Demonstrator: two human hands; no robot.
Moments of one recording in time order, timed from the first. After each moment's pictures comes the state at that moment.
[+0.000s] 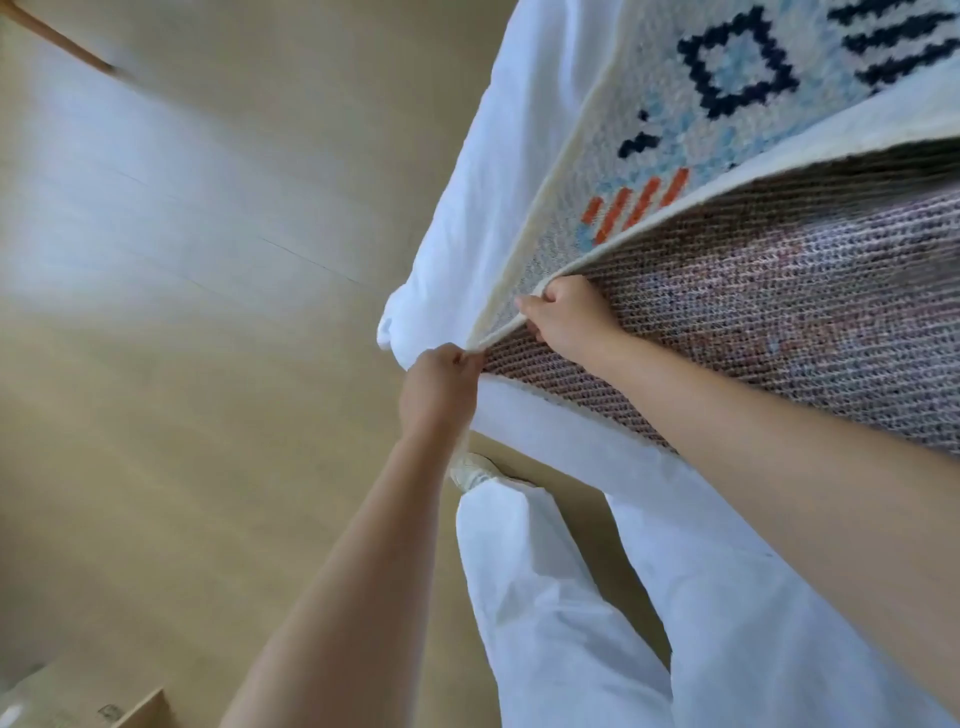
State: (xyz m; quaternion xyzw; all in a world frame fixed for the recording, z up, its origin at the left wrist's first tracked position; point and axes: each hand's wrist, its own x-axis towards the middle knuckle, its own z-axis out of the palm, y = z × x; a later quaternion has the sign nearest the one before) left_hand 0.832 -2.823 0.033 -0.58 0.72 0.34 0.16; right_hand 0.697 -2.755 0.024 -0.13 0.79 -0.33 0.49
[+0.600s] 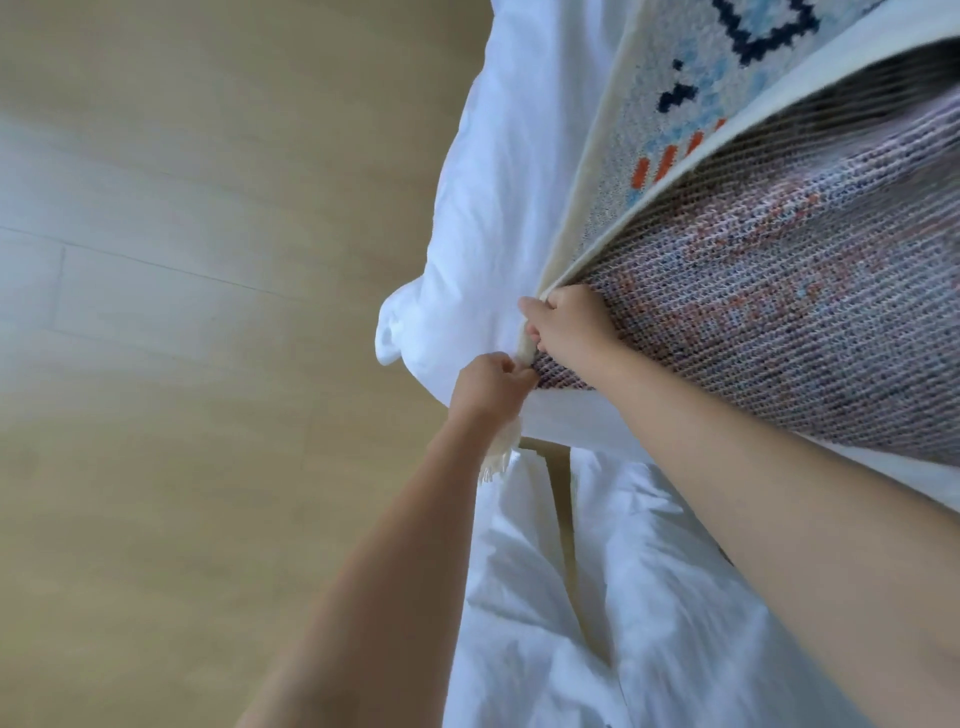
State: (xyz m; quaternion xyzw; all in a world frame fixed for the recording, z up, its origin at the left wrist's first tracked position) left_hand 0.854 -2.877 -0.018 -0.42 0.70 0.49 0.31; right_hand 0.764 -2.814 -0.001 0.01 0.87 -0.30 0.40
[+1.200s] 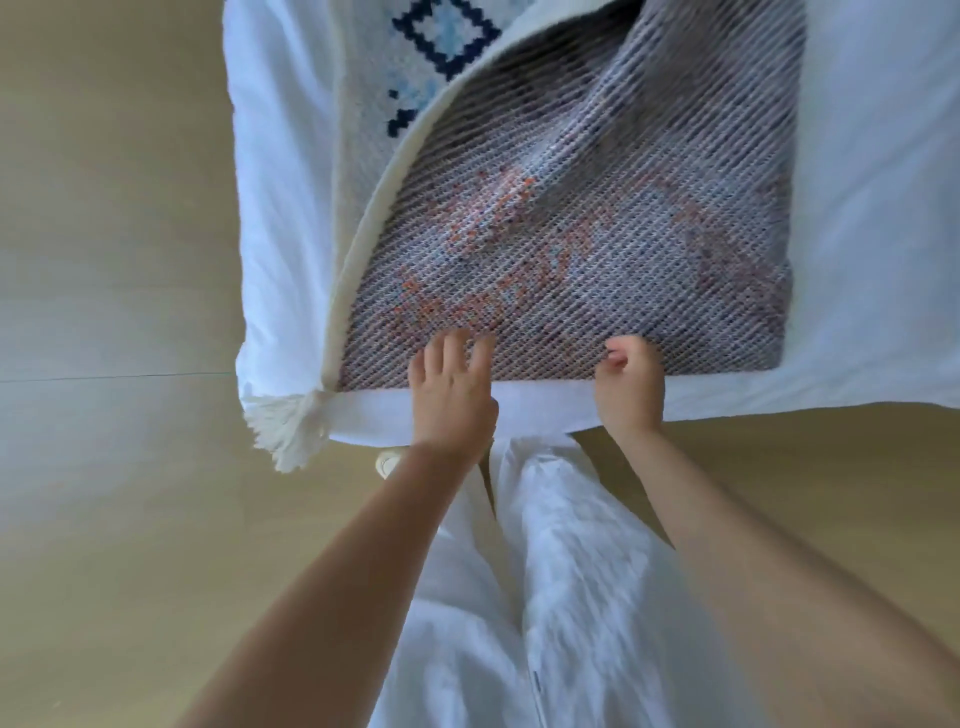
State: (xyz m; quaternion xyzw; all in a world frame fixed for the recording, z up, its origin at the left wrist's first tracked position) left_hand 0.828 -2.748 0.026 -0.06 0.97 0.18 0.13; right_hand 0.787 -2.580 0.030 0.26 0.90 -0.29 0.18
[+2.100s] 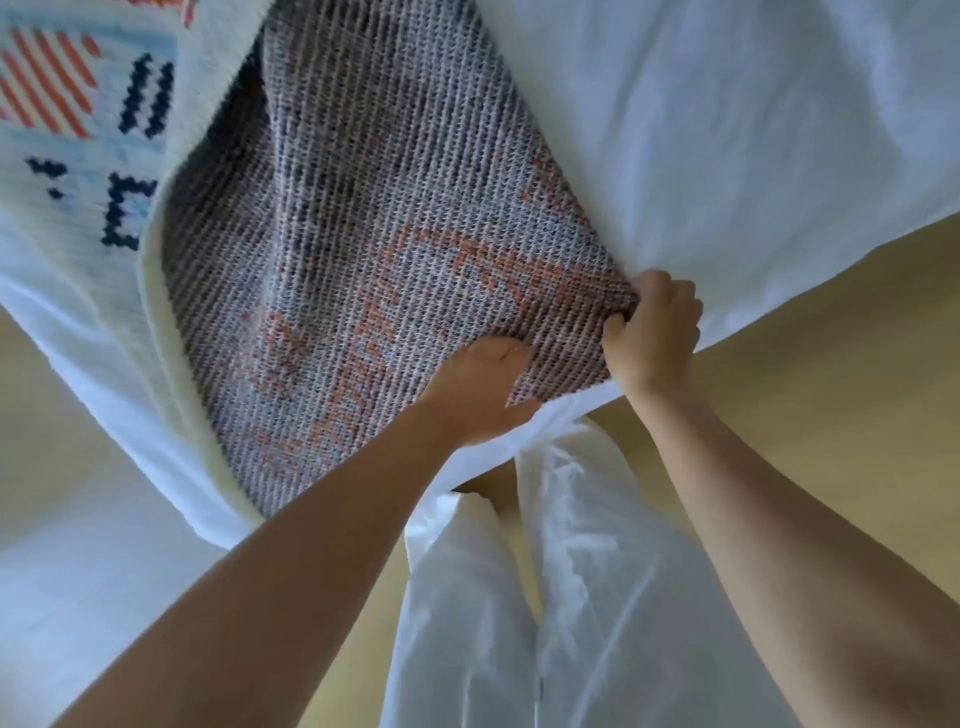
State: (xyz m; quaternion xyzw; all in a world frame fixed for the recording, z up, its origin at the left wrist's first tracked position) left_hand 0.704 -2.564 0.035 0.36 0.85 0.05 0.39; right_hand 0.737 -2.387 0.016 0.37 0.89 -0.24 0.13
